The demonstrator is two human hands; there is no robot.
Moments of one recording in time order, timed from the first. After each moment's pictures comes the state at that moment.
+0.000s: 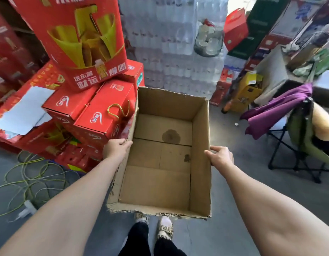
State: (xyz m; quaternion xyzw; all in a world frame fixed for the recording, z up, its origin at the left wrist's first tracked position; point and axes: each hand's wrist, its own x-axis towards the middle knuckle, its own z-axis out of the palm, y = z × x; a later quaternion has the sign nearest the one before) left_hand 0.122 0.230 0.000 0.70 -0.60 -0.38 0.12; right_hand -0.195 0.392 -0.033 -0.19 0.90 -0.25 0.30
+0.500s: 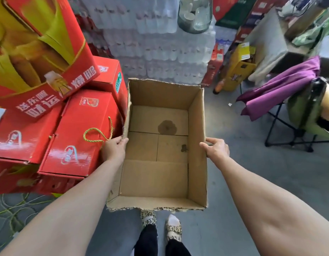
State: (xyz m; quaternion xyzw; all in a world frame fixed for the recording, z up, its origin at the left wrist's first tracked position) left_hand 0.051 0.094 -0.072 0.68 -0.60 -0.40 0.11; right_hand -0.228 0.282 -0.093 -0.12 0.91 -0.24 0.30
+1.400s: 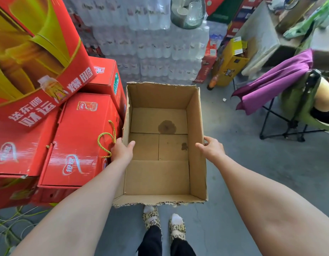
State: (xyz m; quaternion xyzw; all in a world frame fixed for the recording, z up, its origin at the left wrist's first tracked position) left_hand 0.042 0.071 -0.115 0.67 -0.61 -0.42 0.01; right_hand -0.201 0.258 -0.093 -0.14 0.92 -0.17 0.33
